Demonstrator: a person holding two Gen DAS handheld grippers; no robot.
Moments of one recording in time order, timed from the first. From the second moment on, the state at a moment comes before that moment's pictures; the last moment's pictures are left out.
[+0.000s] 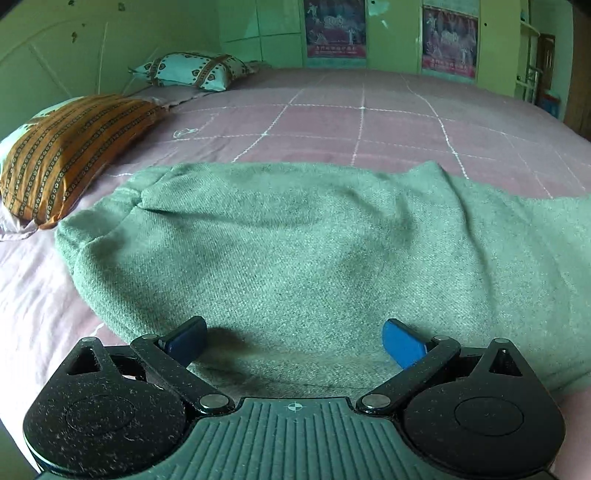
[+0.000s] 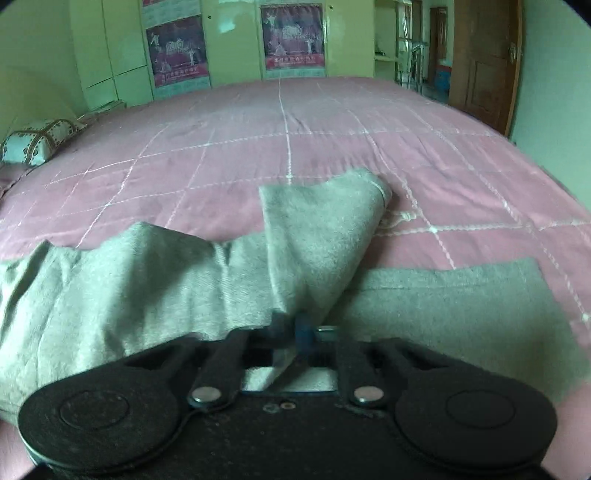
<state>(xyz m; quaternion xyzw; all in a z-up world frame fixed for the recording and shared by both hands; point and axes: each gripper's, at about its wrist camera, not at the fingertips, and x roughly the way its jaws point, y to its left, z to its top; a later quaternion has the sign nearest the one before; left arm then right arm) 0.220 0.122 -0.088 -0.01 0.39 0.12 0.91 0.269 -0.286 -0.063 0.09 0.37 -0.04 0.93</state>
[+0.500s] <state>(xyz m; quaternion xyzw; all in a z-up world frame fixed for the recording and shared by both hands) 0.223 0.125 -0.090 0.00 0.39 0.13 0.91 0.198 -0.277 -0.046 0.03 0.30 -0.06 0.95</state>
